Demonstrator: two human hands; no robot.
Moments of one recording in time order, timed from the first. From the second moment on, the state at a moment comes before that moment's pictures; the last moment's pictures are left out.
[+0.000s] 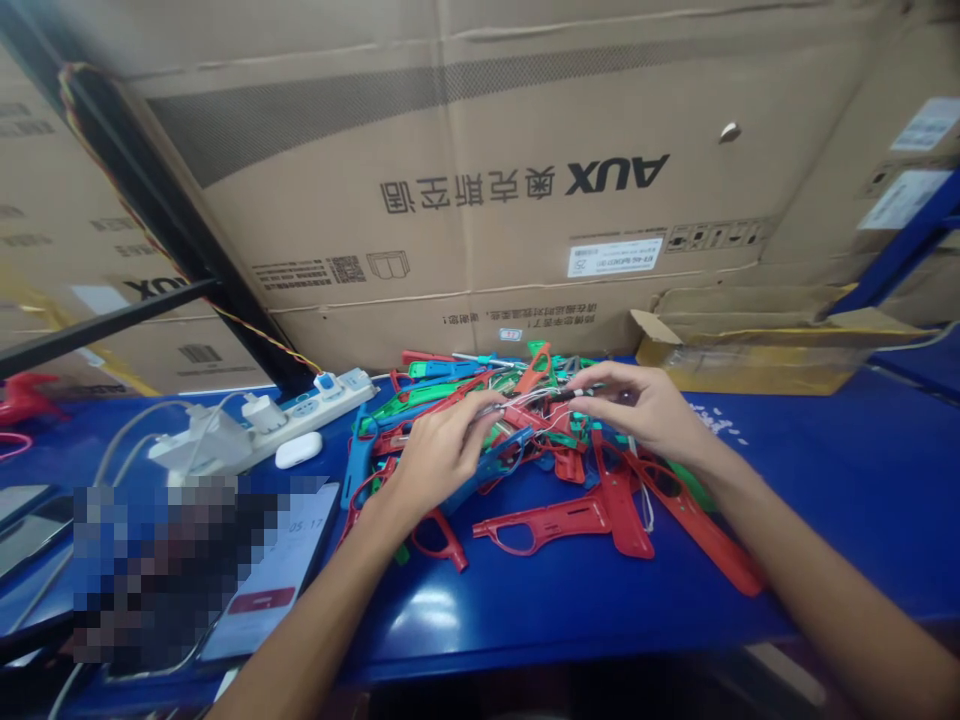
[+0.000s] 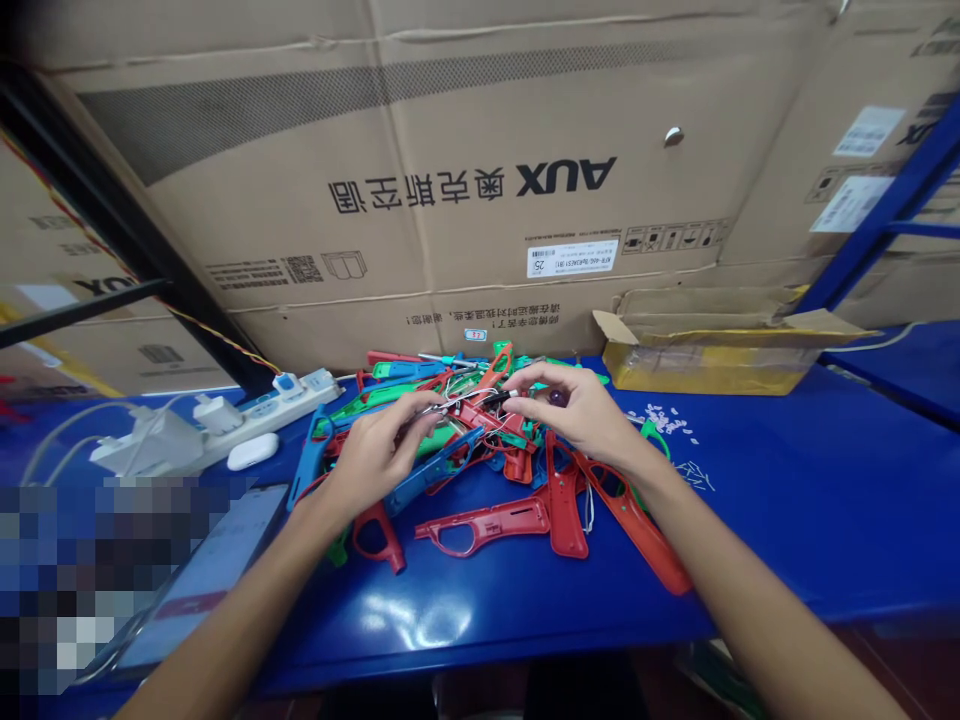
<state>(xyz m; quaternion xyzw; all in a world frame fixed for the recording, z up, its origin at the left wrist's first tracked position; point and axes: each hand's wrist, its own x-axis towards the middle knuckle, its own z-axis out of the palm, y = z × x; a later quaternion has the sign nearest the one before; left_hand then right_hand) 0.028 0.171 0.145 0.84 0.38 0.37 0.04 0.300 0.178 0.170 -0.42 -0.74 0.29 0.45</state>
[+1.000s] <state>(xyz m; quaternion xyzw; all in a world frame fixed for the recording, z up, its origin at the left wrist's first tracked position) 0.027 0.173 0.144 0.84 0.41 0.36 0.01 0.289 0.174 0.163 -0.40 -0.77 0.17 0.46</state>
